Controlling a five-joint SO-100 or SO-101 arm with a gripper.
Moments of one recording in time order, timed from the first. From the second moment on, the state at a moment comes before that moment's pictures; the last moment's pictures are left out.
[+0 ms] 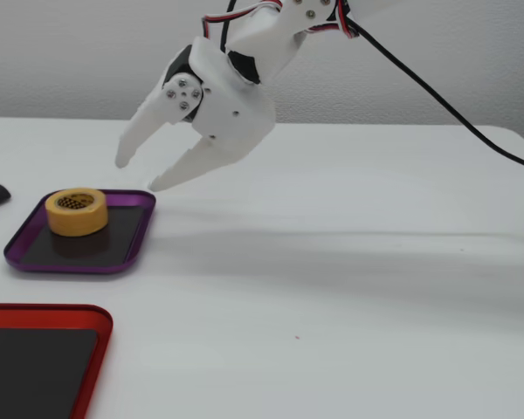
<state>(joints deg) 15.7 80.6 94.9 23.7 -20.6</state>
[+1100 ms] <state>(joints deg) 15.4 180.2 149.6 63.9 3.5</state>
